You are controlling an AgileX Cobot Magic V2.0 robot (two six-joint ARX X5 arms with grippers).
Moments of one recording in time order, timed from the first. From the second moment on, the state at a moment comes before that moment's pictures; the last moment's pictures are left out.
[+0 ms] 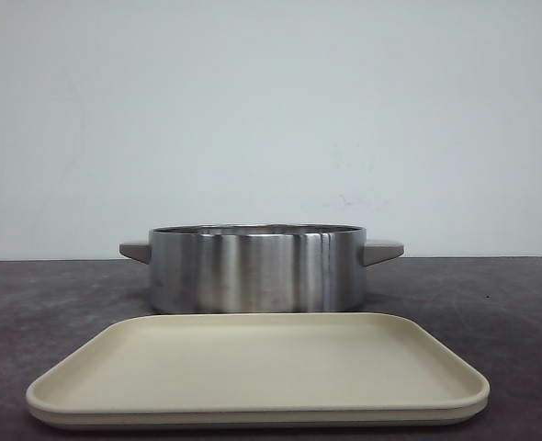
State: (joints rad) left arm -0.73 0.75 1.16 -0.84 -0.40 -0.31; right arm 0.72 0.72 0.82 -0.35 0.18 0.09
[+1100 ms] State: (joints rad) left arm -0.73 0.28 0.95 -0.96 -0.44 -0.33; right arm 0.72 0.48 0.72 -0.28 0.18 0.09
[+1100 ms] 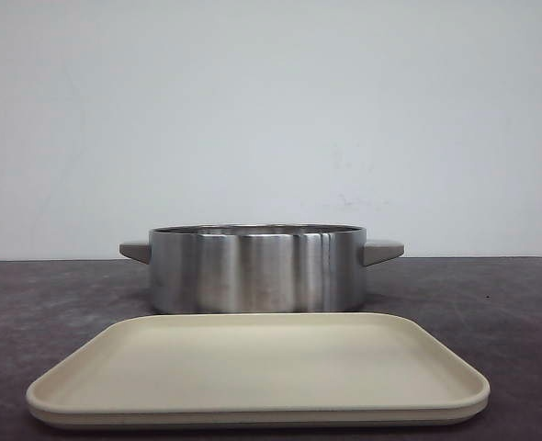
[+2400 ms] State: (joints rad) left arm -0.73 0.28 0.95 -0.96 -0.44 -0.33; right arm 0.27 0.00 0.01 -0.16 0.18 0.07
